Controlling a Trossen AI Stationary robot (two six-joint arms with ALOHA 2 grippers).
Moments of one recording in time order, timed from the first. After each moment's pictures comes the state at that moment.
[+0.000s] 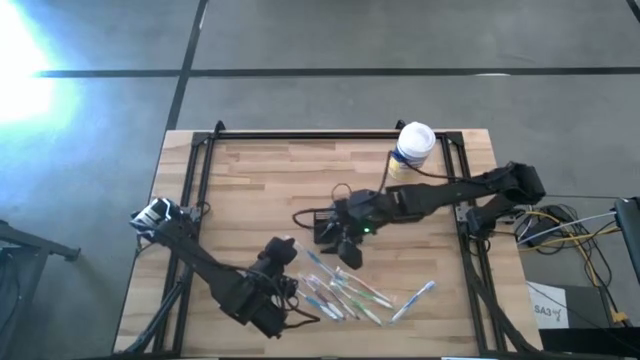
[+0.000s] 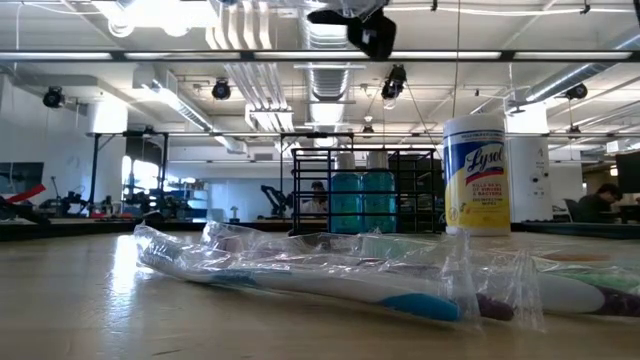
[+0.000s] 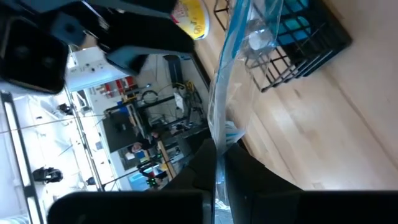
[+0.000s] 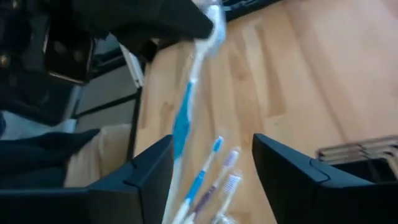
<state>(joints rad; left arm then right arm) -0.66 1.86 1.75 -1.52 -1.13 0.06 0.14 1.61 1.31 -0.28 -0.18 0.50</state>
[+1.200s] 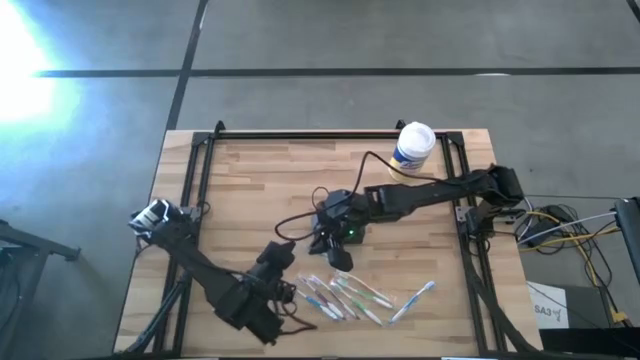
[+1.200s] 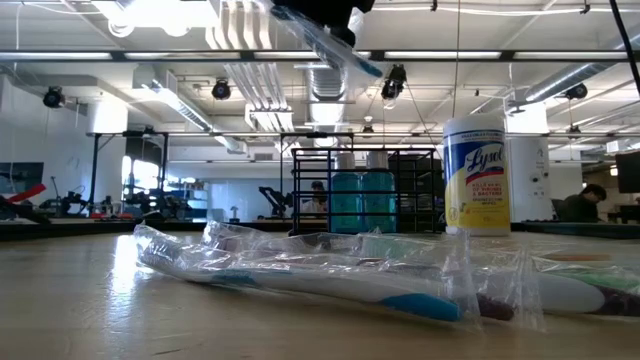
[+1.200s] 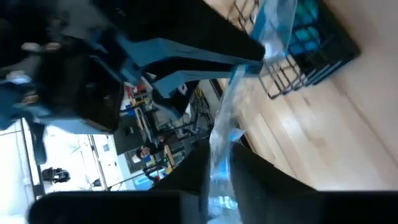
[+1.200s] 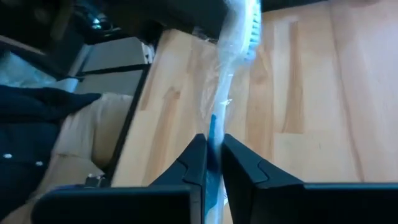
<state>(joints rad) -0.71 1.86 1.78 -1.52 -1.16 0.05 0.10 1.76 1.46 -0.33 -0.29 0.26</state>
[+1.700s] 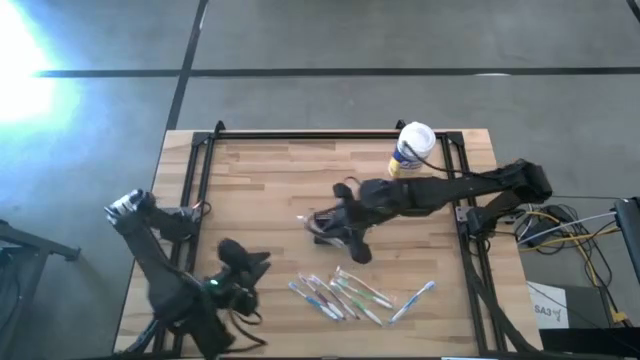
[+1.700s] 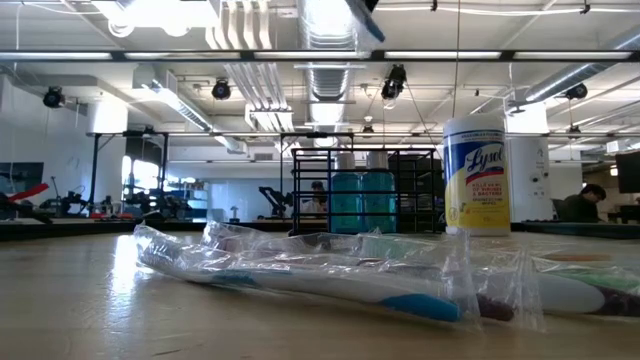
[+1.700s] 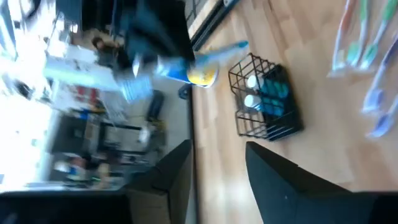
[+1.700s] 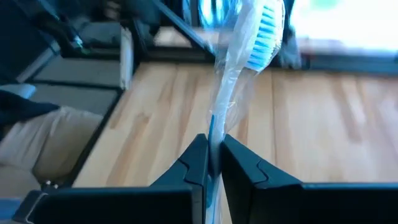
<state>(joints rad) -0.89 1.68 1.74 -1.53 -1.14 -0.41 0.13 1.54 1.34 -0.27 -0.12 0.05</state>
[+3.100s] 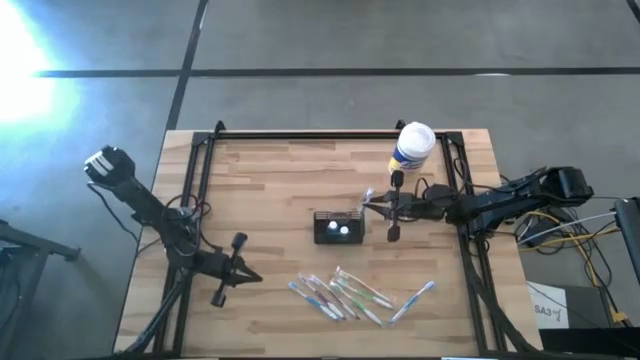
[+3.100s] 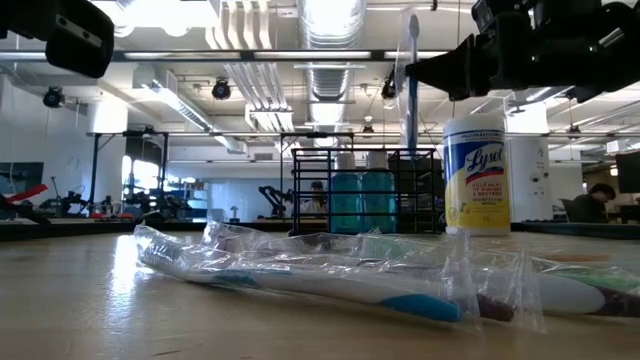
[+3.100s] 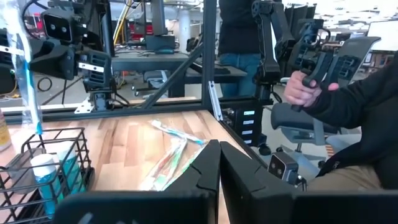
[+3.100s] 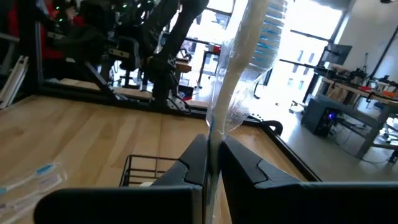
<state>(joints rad) -0.82 1.08 0.20 0.95 -0.54 -0.05 -0.01 1.17 0.28 0.90 0.11 -0.19</state>
